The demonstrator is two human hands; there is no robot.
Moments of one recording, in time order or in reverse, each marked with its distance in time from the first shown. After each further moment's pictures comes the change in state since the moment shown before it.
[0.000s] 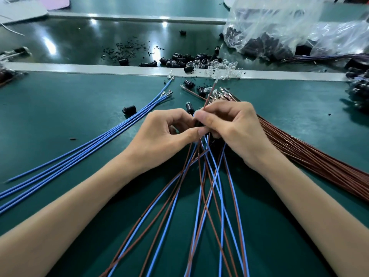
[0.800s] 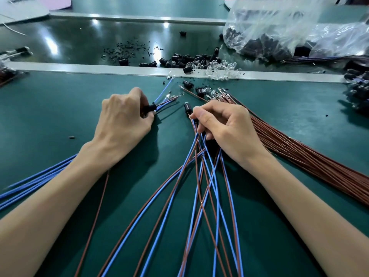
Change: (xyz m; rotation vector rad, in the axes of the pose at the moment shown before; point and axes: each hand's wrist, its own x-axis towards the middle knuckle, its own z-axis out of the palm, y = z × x) left_hand 0.017 -0.030 -0.044 0.876 0.427 0.070; right_hand -0.002 0.001 0.005 -0.160 0.013 -0.007
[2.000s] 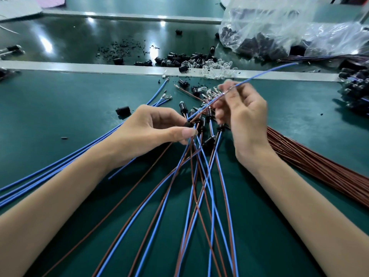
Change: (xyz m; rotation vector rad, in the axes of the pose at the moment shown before) left_hand -0.015 0.042 -0.017 -1.107 -0.637 -0.170; right_hand 0.010 0.001 -0.006 0.416 0.362 0.131
